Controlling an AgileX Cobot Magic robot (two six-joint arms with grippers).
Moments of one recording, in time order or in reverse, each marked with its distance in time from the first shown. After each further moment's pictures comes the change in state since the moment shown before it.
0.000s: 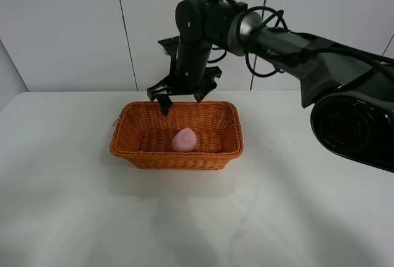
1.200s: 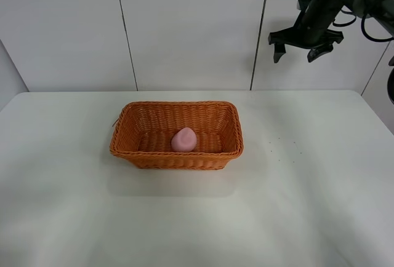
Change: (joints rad) left arm 0.000 0.000 0.000 0.000 0.000 0.000; right arm -0.570 -0.012 -0.097 -0.013 0.006 -0.007
